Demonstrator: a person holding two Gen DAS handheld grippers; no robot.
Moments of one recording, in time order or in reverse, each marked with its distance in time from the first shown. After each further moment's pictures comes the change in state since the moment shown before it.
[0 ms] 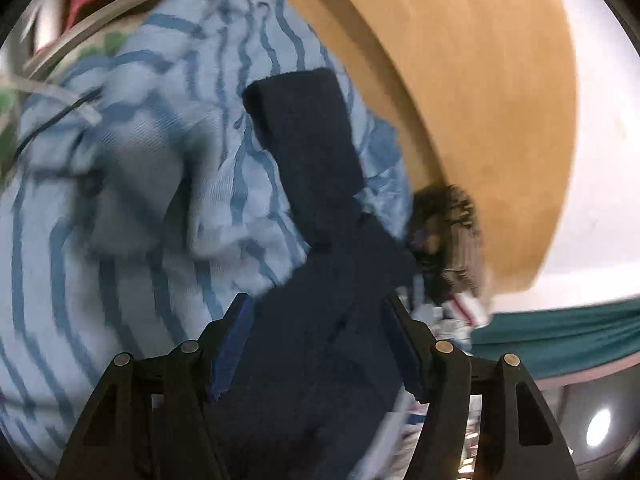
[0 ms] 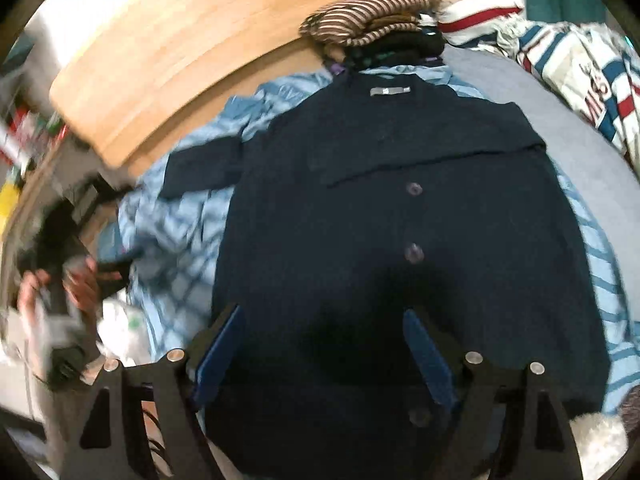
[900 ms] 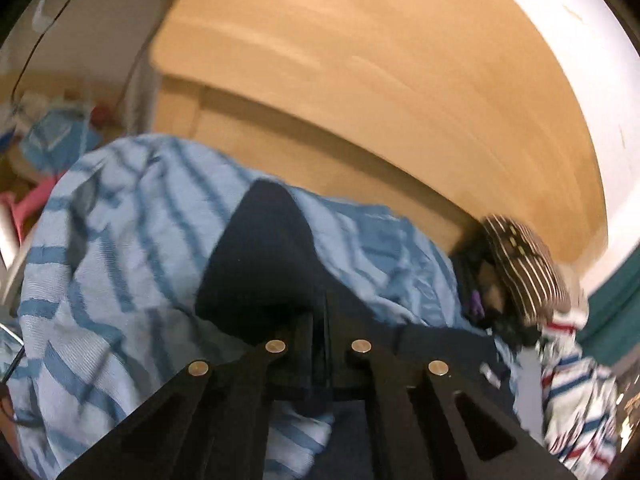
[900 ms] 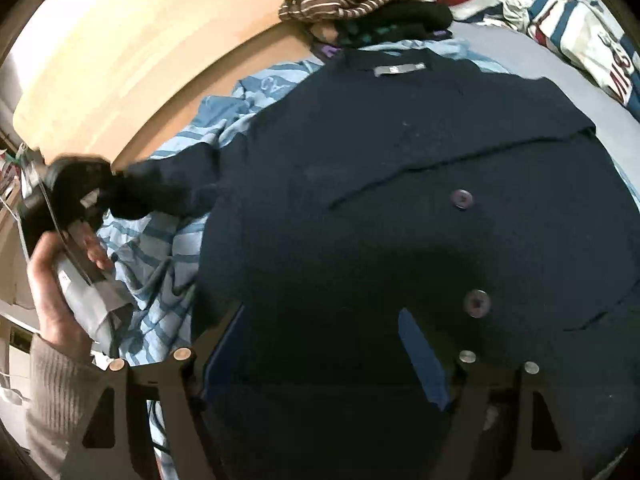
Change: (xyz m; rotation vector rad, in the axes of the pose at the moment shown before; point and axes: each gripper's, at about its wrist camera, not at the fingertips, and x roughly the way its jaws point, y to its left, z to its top) left arm 0.070 -0.096 0.019 0.531 -0.356 0.232; right arm 0.090 -0.006 0.028 0.058 0.007 0.019
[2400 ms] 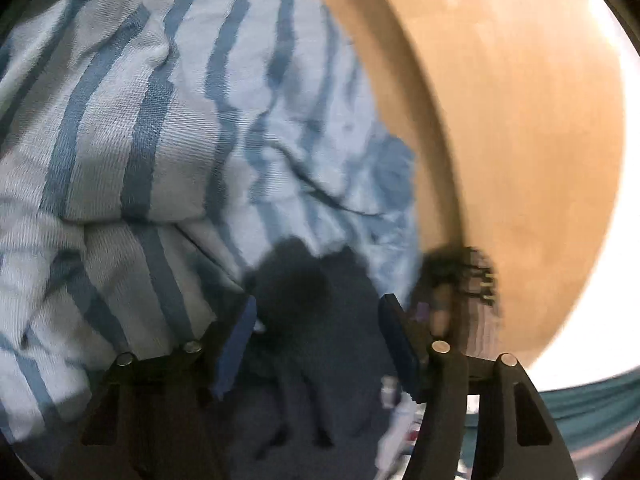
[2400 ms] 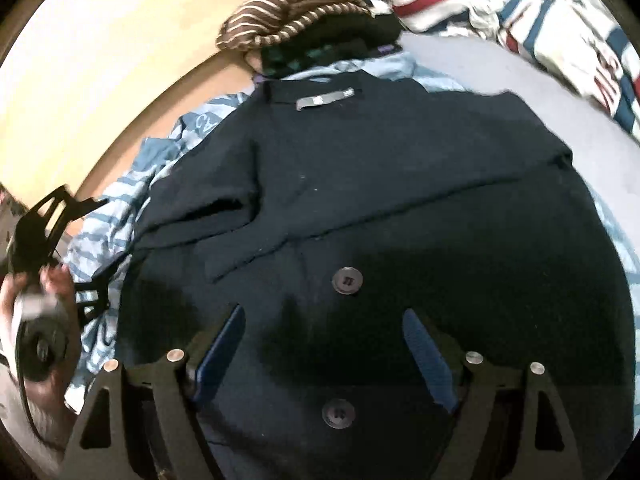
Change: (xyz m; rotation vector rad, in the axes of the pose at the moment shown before) left arm 0.044 0.015 -0.056 -0.675 0.223 -0.104; right arm 0.028 -0.083 0.047 0.001 -0.060 -0.080
